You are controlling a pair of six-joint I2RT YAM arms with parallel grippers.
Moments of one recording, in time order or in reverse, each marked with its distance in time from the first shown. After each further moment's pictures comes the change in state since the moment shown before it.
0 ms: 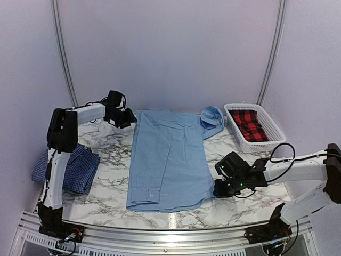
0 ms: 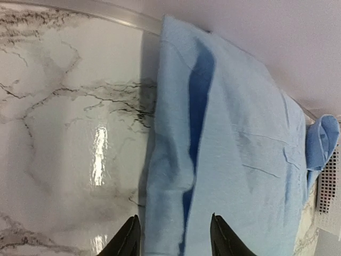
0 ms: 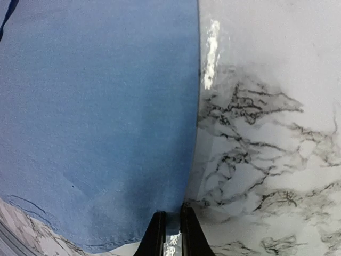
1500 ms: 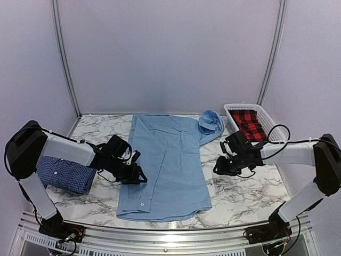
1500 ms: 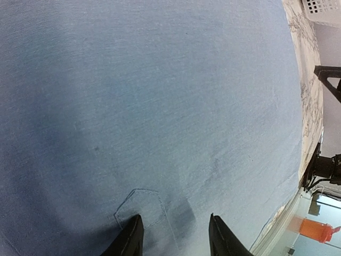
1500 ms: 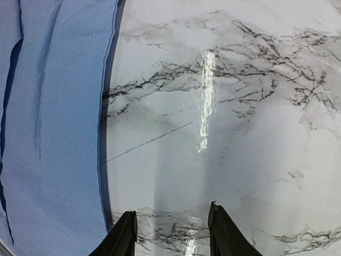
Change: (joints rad) left arm -0.406 -0.713 -1.182 0.261 0.170 -0.012; right arm -0.274 0.135 0.161 0.058 -0.062 -0.147
